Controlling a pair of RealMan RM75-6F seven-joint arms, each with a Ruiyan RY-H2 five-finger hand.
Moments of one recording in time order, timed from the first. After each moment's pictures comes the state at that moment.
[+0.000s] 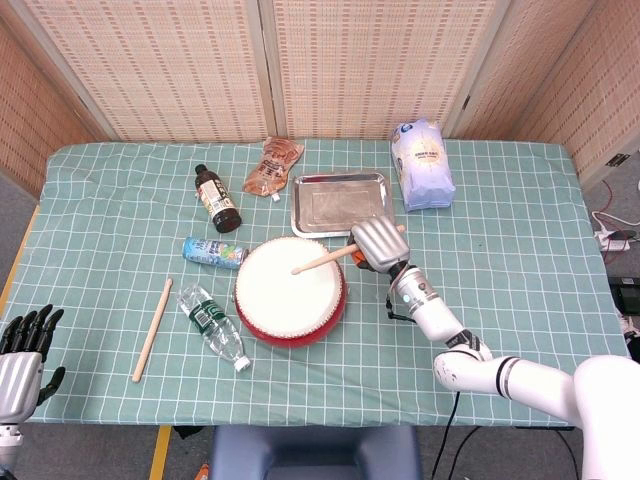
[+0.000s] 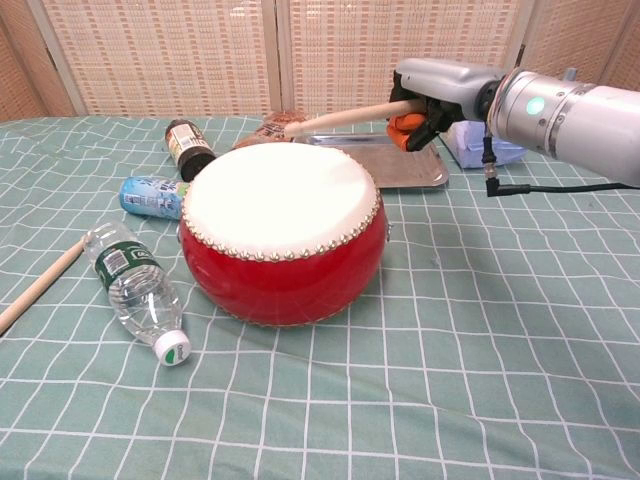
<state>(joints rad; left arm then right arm) -0.05 -1.23 -0.03 -1.45 1.50 1.52 0.06 0.93 -1.56 0.25 -1.28 -1.10 0.85 -0.14</state>
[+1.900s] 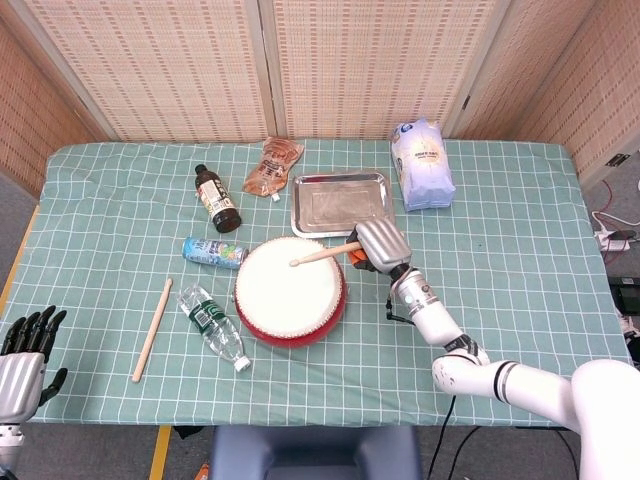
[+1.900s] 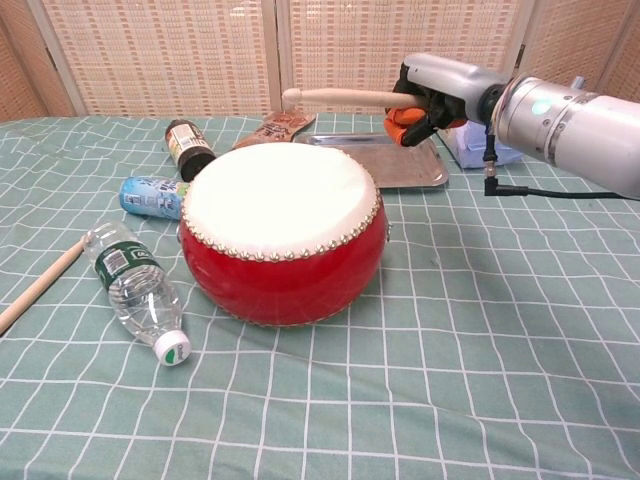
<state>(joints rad) -0.05 -1.23 -0.03 -1.44 1.50 1.51 0.06 0.91 -1.59 0.27 -1.27 -1.10 0.89 0.02</state>
